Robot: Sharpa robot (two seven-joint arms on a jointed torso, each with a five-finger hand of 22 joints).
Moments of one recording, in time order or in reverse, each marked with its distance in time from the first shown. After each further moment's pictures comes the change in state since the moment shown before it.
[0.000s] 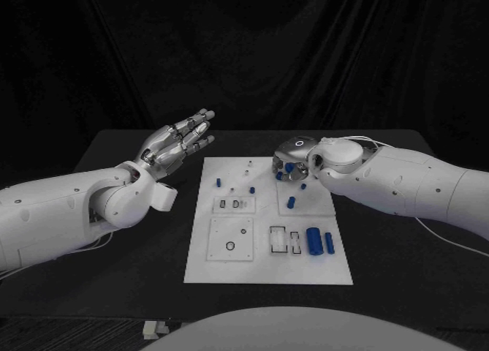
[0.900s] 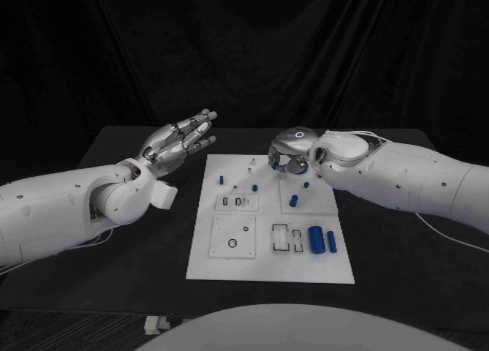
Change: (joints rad) left arm -0.003 -0.014 0.000 -0.001 0.000 0.019 -0.020; left_hand 0.004 0.004 0.003 0.003 0.000 0.015 0.009 0.007 0.001 0.000 0.007 0.000 0.000 0.000 0.000 0.000 0.000 0.000 0.007 0.007 0.008 0.003; right arm 0.023 0.012 0.000 0.007 0.064 -0.112 0.087; right_hand 0.020 0.001 0.091 -0.040 0.003 0.130 0.048 0.075 0.096 0.194 -0.020 0.030 0.006 0.005 -0.013 0.022 0.034 -0.017 0.029 -0.014 0.092 0.144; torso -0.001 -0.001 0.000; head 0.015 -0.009
